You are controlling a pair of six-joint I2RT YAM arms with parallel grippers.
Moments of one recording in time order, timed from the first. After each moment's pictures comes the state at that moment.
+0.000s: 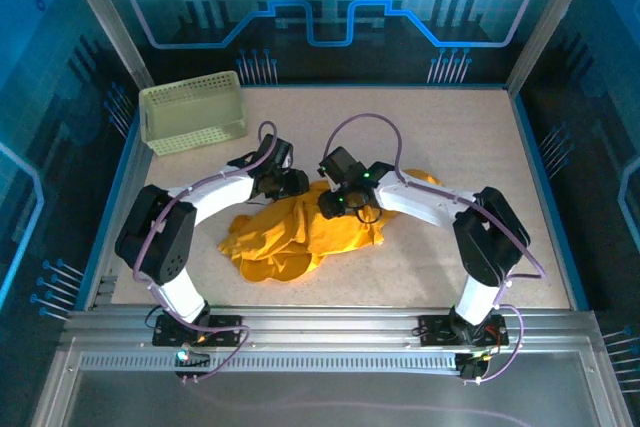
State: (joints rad) left arm -0.42 1.70 1.05 -0.35 0.15 -0.64; right arm 0.77 1.75 1.24 -0.62 0.02 0.34
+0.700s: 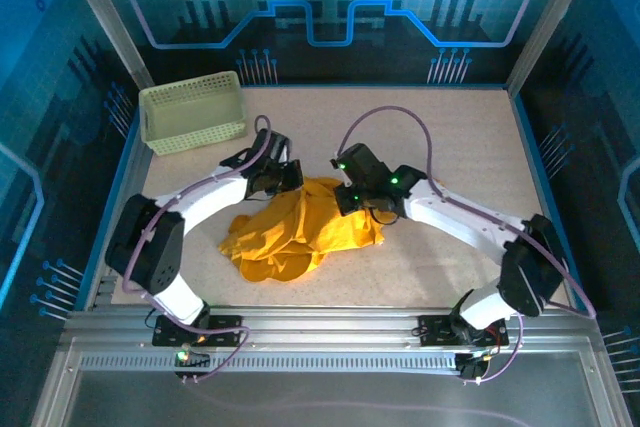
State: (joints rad) left arm -0.42 1.59 1.06 -0.34 0.17 -0.64; right arm 0.77 1.47 1.16 -0.63 0.09 0.32
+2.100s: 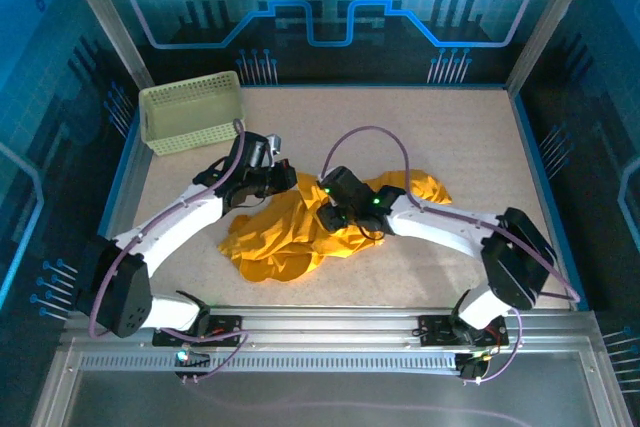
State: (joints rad) left arm -0.42 1.37 0.95 -0.34 0.24 -0.69; right arm 0.87 1.58 1.06 -0.46 0.18 0.27
